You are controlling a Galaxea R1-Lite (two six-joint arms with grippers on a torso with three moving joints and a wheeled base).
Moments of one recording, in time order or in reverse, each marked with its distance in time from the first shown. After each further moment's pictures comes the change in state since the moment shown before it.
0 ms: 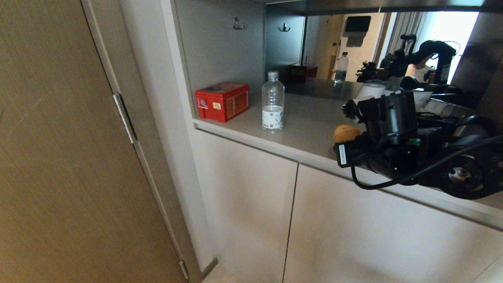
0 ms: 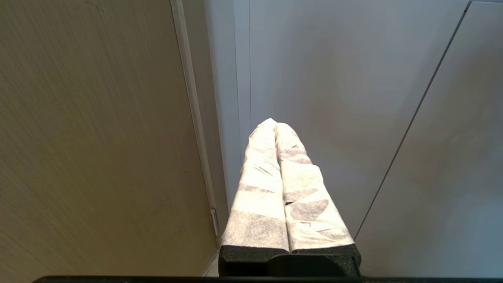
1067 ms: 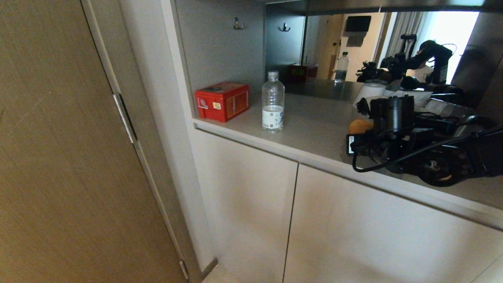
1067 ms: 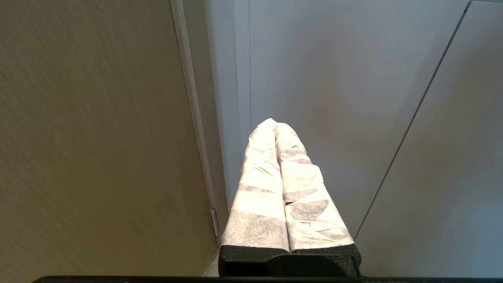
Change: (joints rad) left arm 0.000 0.000 0.000 0.000 0.000 0.000; right arm -0.154 0.128 -0.039 -0.166 0.001 0.010
